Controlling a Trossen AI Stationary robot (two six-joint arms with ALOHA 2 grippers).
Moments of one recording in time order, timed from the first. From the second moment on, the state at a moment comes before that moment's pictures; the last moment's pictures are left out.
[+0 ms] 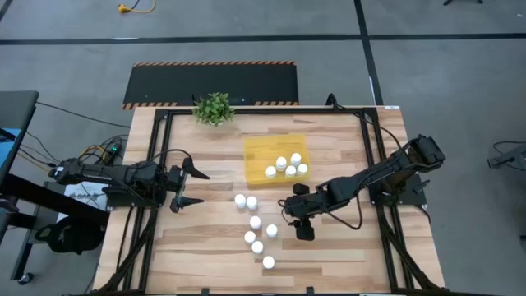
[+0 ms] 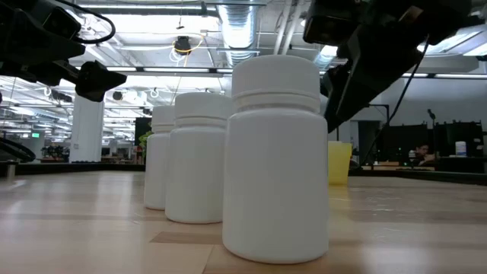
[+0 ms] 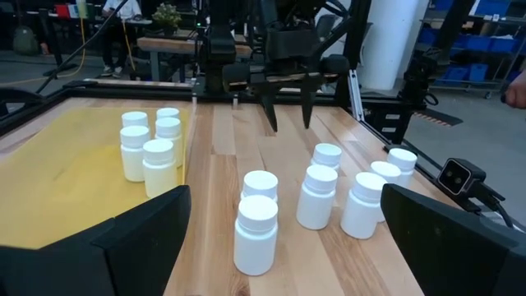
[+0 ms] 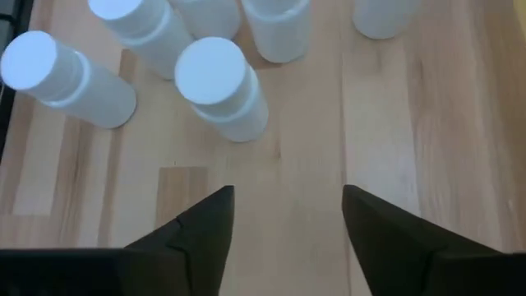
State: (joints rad) left arm -0.10 0.12 0.01 0.04 0.06 -0.09; right arm 0.35 1.63 0.99 -0.35 0.02 0.30
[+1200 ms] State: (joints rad) left arm -0.10 0.13 0.01 0.03 0.06 -0.10; right arm 0.35 1.76 1.12 -0.41 -0.05 0.15
